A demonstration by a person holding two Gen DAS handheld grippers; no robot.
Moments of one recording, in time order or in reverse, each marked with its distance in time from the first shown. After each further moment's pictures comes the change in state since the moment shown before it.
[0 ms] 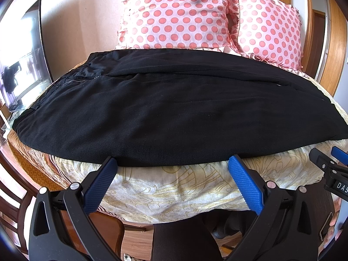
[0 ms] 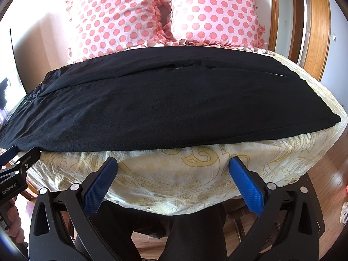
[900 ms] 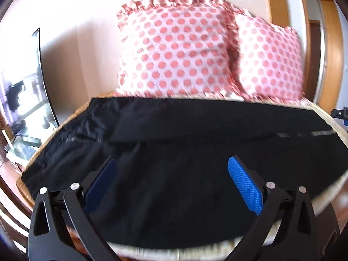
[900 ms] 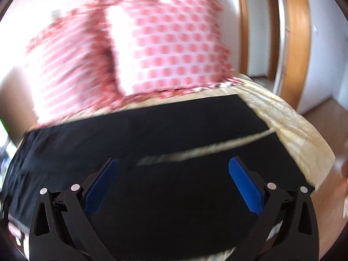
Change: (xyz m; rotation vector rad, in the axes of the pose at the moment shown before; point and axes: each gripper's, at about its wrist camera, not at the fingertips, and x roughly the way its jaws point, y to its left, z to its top) left arm -0.010 -0.009 0.097 0.024 -0.202 0.046; right arm 0.038 -0.163 0.174 0.200 -0.066 -0.101
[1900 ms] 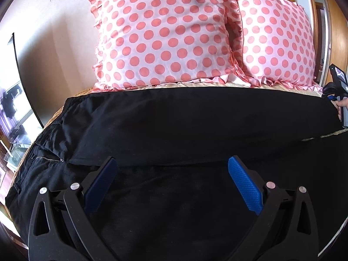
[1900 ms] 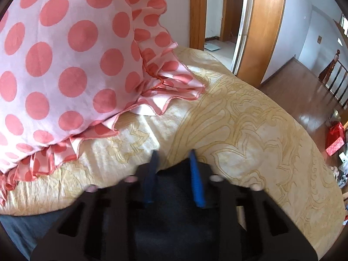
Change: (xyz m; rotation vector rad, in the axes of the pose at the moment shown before) left arm 0.104 -0.040 0.022 0.077 0.135 -0.003; right arm 0.255 -0.125 0.127 0.157 0.204 -0.262
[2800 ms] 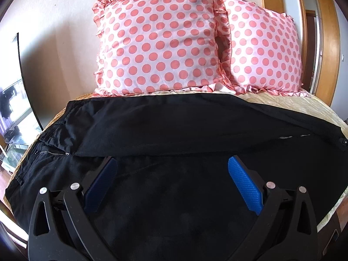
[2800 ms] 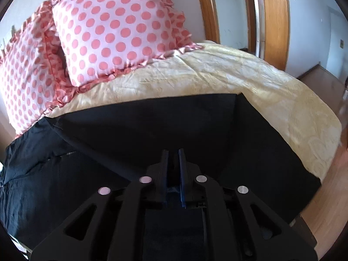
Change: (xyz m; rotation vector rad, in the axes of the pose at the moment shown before) left arm -0.046 -0.001 -0.018 -0.010 -0.069 -0.057; right arm -0.171 -0.065 -0.210 -0.019 -0.093 0.254
